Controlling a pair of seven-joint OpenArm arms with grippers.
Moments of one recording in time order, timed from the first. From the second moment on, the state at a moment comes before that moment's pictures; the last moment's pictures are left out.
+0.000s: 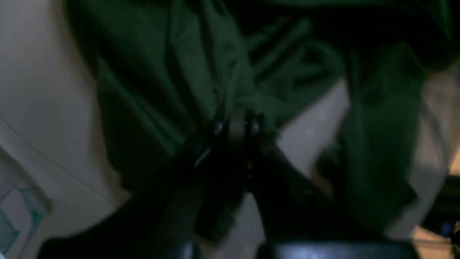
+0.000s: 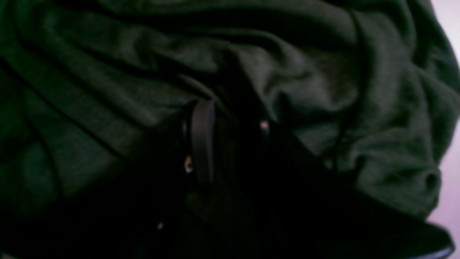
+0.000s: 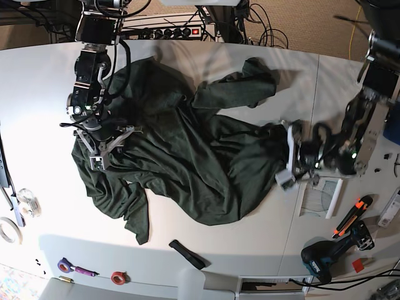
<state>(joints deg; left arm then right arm) -21.1 -35.0 27.7 86.6 -47.9 -39.3 53.0 1.4 8.8 13.5 85.4 5.0 16.0 -45.0</state>
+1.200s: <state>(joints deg) -3.0 -34.4 14.7 92.3 -36.3 -31.1 46.4 4.8 7.7 13.5 99.0 16.1 21.2 -61.9</state>
